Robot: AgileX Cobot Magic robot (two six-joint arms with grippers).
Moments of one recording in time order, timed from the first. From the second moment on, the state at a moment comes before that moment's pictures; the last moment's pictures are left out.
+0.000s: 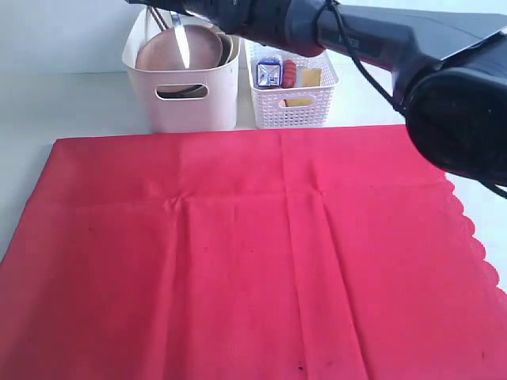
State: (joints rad) left arm 0.03 0.01 0.00 0.02 0.21 -0.01; right arm 0.75 2.45 -2.13 0.55 -0.06 -0.39
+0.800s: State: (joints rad) left arm 0.03 0.01 0.00 0.02 0.21 0.00; right arm 0.72 2.42 -2.14 0.52 0.21 -0.31
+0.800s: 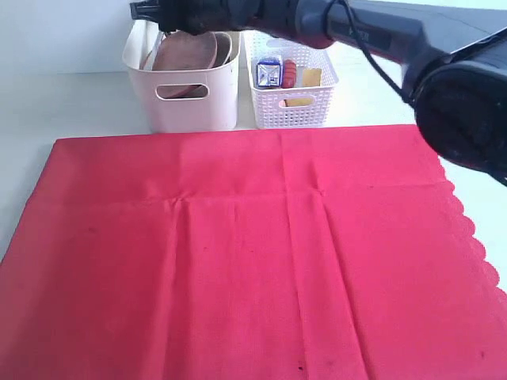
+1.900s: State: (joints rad) left arm 0.03 0.01 0.00 0.02 0.21 0.00; right arm 0.70 1.68 -1.70 0.00 0.88 -0.01
